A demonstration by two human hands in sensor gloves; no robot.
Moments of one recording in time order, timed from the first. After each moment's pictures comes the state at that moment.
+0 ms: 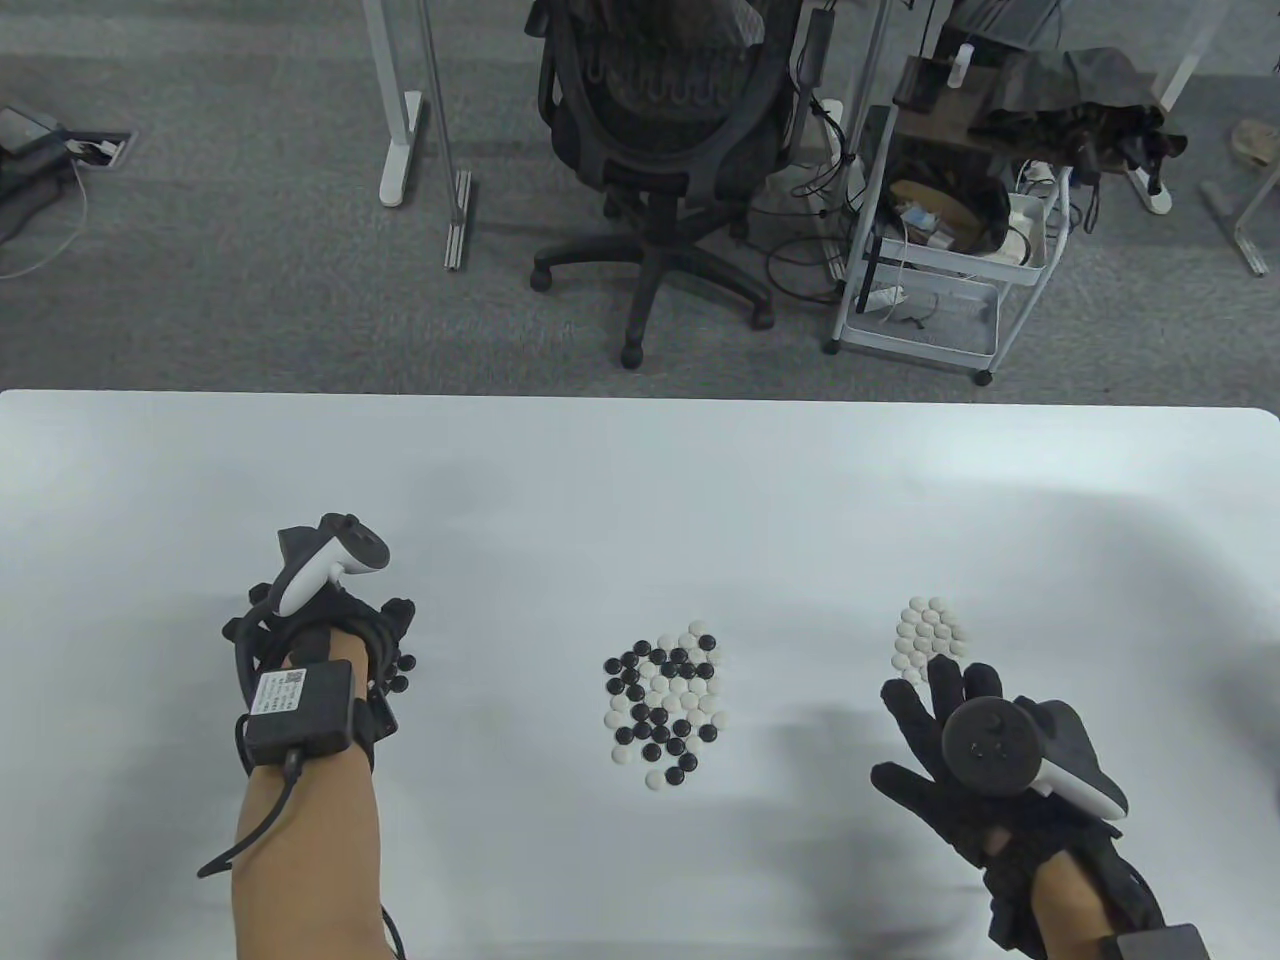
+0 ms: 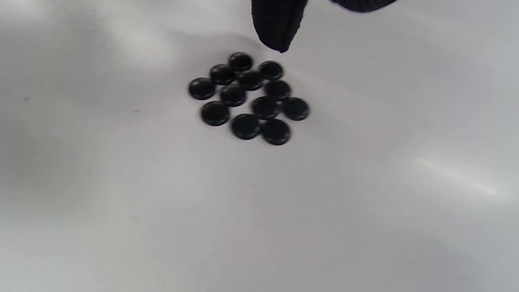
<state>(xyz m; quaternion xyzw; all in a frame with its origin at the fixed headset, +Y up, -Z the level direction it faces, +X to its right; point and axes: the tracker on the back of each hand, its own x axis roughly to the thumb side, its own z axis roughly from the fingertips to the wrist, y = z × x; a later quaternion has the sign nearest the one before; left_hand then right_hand) -0.279 -0.719 -0.385 -0.38 0.18 0.15 0.90 0.271 -0.714 -0.256 0.17 0.22 0.95 0.16</state>
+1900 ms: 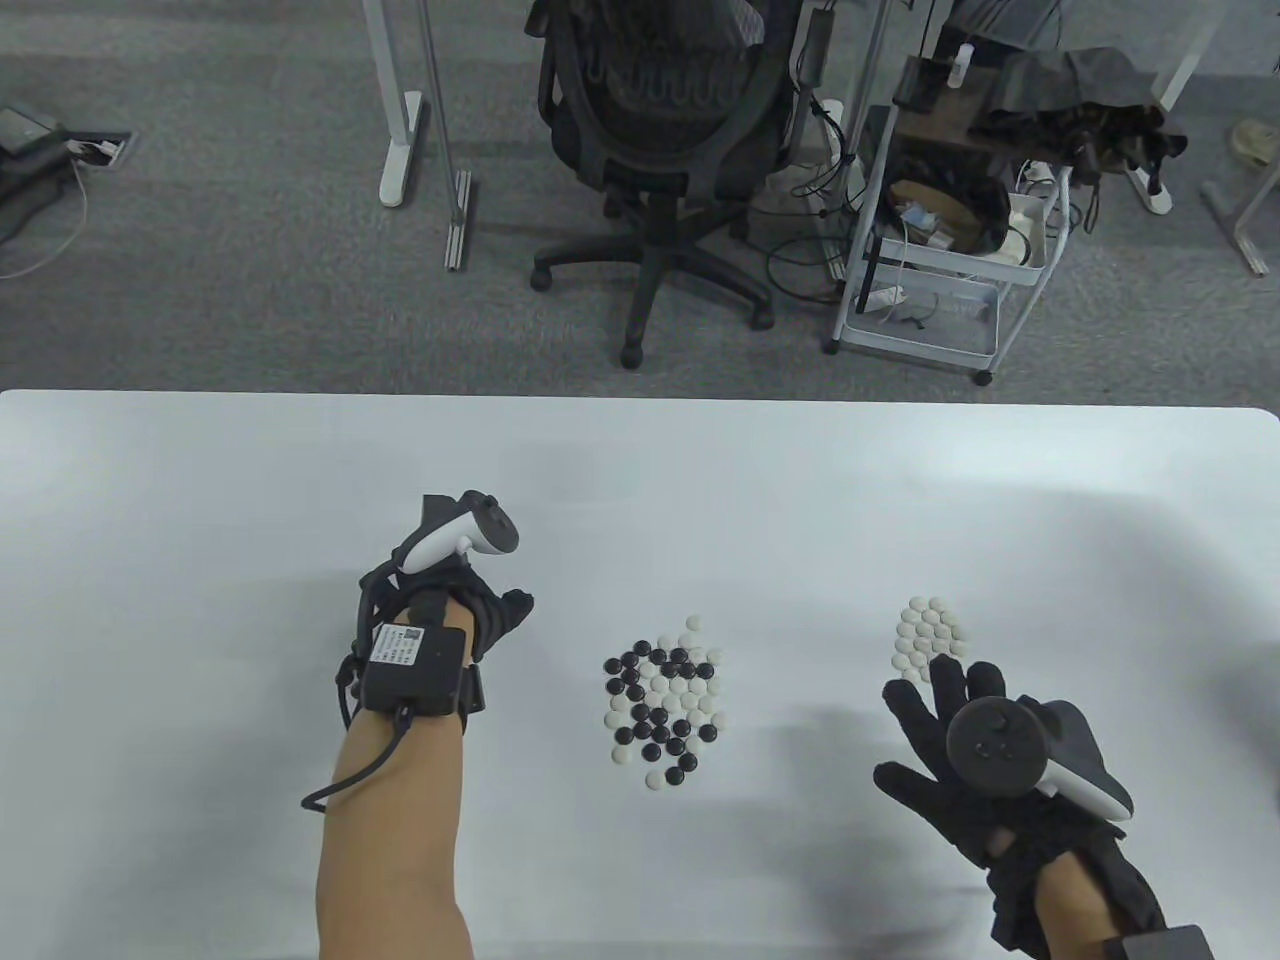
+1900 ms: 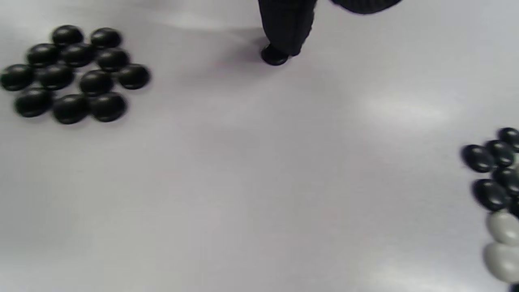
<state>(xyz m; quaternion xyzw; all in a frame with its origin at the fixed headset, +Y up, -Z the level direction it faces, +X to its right) -0.206 -0.736 -0.417 -0.44 0.08 0.10 0.89 0.272 -0.710 -0.254 0.17 0.22 0.95 0.16</state>
